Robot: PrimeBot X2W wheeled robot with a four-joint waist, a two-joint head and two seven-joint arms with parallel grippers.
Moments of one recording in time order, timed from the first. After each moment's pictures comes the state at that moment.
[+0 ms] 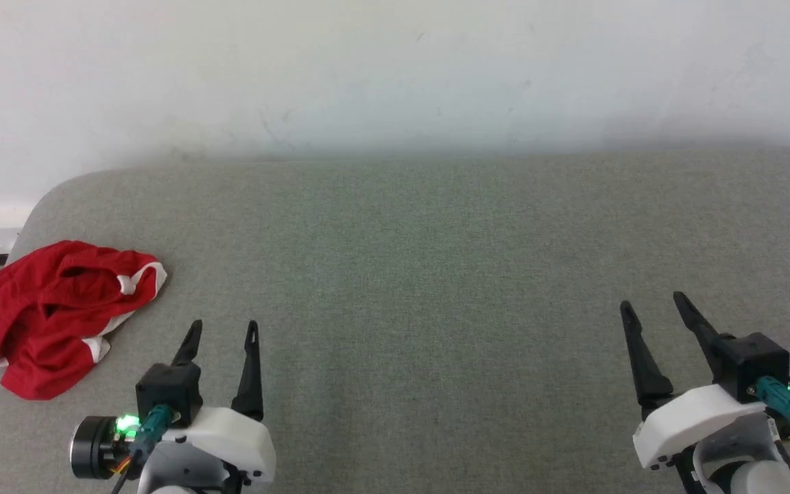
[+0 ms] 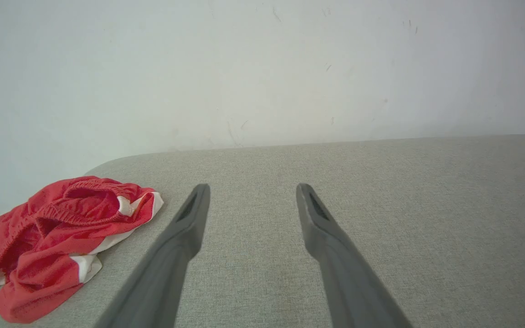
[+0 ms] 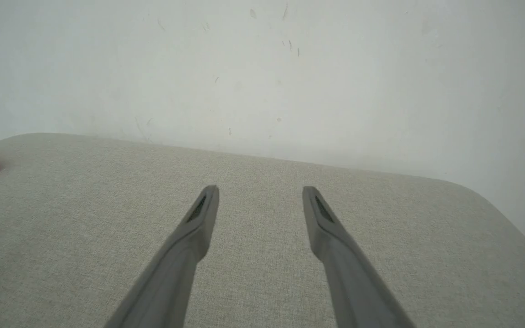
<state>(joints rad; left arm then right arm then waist) 0.02 0.06 -0.02 0.01 -0.01 0.02 -0.01 0.01 -0.06 -0.02 0.01 0.02 0.13 -0.01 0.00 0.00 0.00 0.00</state>
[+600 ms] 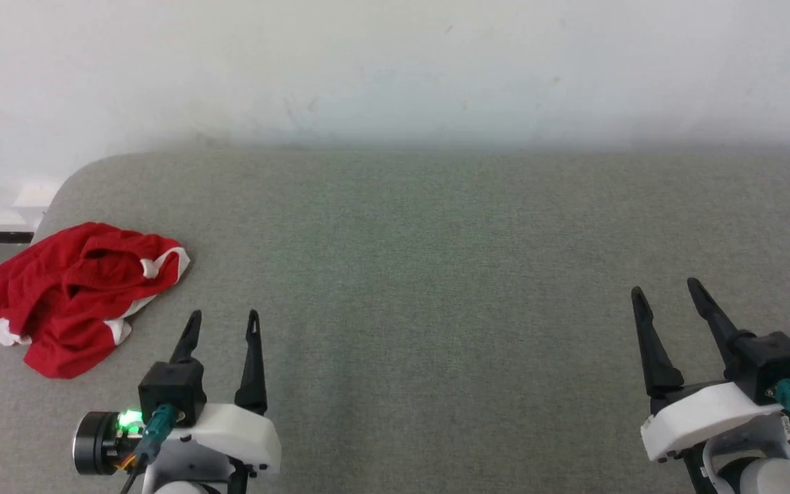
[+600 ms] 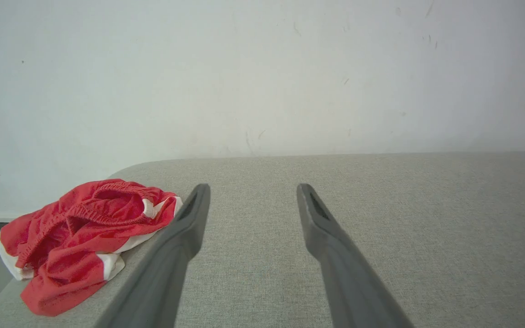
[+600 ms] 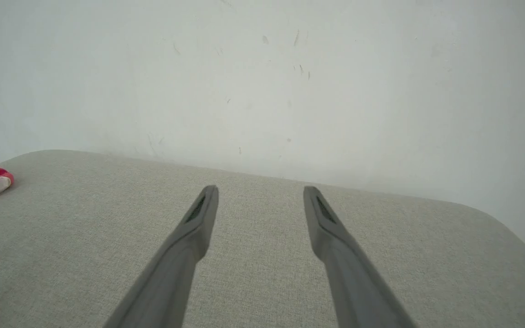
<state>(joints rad) 0.01 0.06 -0.04 0.00 -0.01 0.07 -0.05 0.01 -0.06 -0.04 -0.03 0.03 0.13 -0.05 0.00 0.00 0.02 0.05</state>
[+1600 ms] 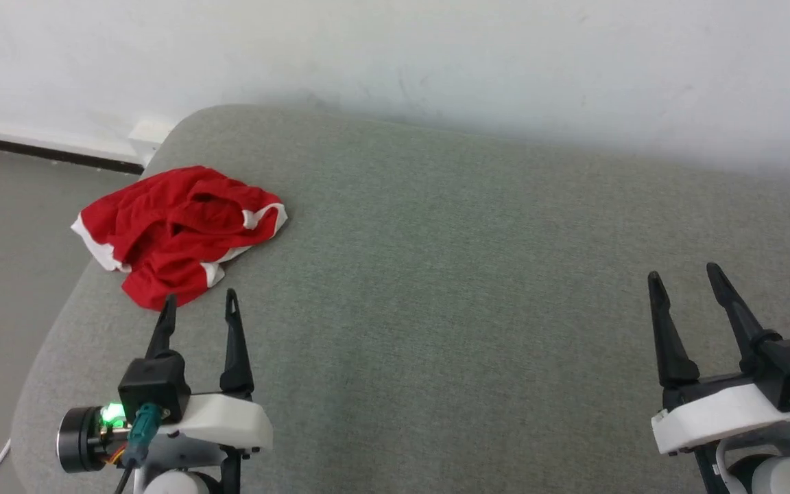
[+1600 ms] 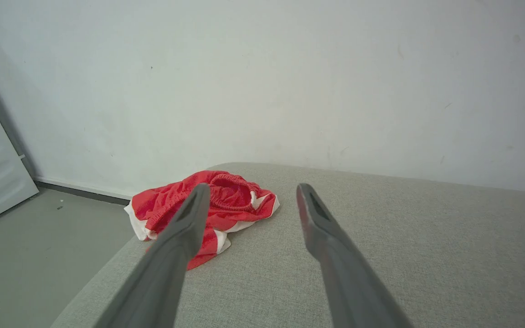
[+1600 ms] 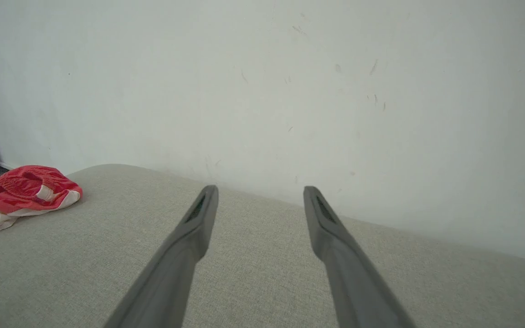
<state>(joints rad) -0.01 0.06 -0.04 -0.02 -0.02 0.15 -0.11 0.01 -0.05 -0.05 -0.08 0.04 0.13 -0.11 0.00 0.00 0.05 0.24</state>
